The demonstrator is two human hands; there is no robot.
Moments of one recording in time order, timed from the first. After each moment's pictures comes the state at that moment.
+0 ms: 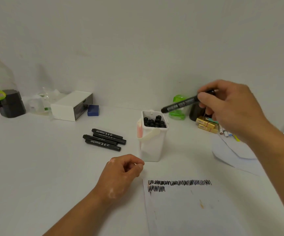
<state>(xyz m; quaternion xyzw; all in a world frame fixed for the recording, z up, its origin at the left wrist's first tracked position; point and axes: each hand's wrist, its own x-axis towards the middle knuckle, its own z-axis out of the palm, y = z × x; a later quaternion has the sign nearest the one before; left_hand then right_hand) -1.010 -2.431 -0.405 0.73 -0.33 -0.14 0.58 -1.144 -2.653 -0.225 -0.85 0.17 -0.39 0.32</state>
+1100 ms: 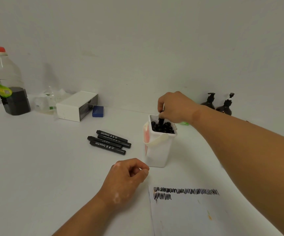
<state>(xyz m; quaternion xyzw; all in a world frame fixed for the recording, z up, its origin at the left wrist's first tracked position) -1.006 -2.430 -0.403 0.73 -0.33 -0.14 0.58 -1.000 -2.643 -0.234 -0.98 0.16 -0.08 -0.02</state>
